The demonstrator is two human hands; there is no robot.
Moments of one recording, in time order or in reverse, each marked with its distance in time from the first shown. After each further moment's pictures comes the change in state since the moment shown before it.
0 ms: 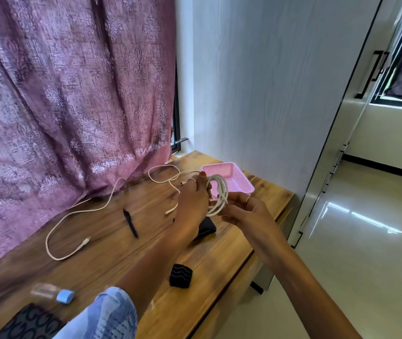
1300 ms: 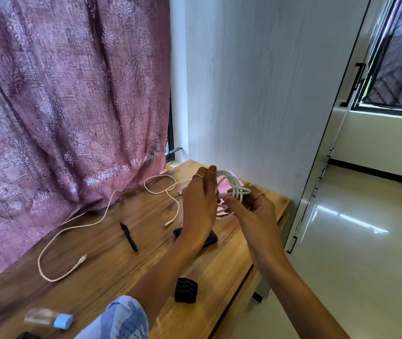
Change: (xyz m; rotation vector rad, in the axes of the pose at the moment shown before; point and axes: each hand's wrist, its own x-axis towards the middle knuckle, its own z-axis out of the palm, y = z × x) left_hand 0.005 0.010 -0.006 0.061 0.033 0.474; right_hand -0.002 -0.016 0.036 -0.015 0.352 -0.248
